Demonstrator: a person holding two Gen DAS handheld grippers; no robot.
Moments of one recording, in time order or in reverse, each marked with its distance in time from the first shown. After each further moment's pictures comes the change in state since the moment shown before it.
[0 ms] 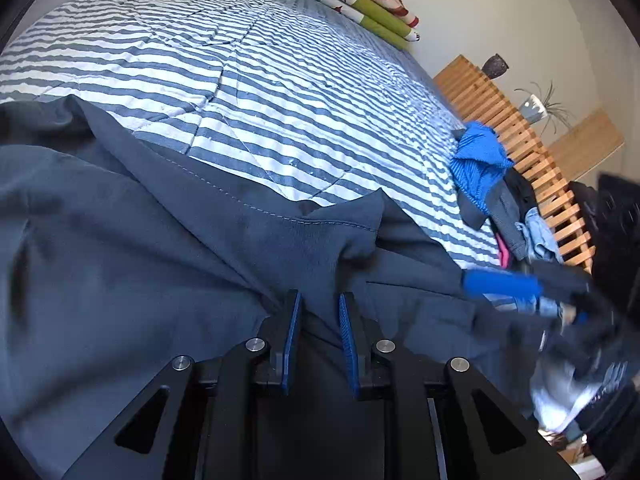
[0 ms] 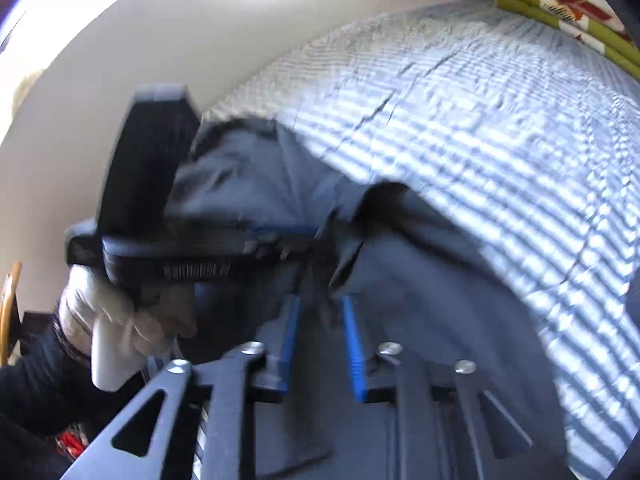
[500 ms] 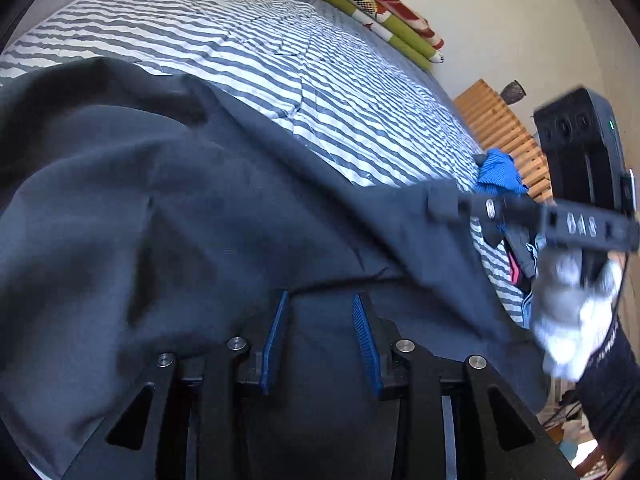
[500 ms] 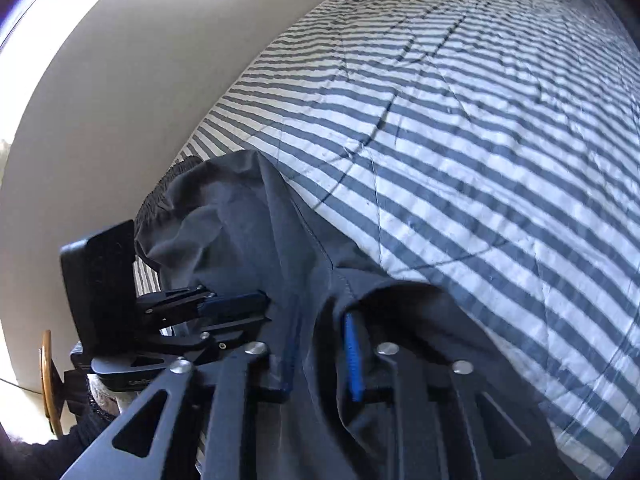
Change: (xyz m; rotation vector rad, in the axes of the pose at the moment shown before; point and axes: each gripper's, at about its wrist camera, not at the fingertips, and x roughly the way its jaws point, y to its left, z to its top) left arm -0.033 0.051 -0.012 -0.064 -0.046 0.036; right arm 0.064 -0.015 0.080 0.057 0.138 0.091
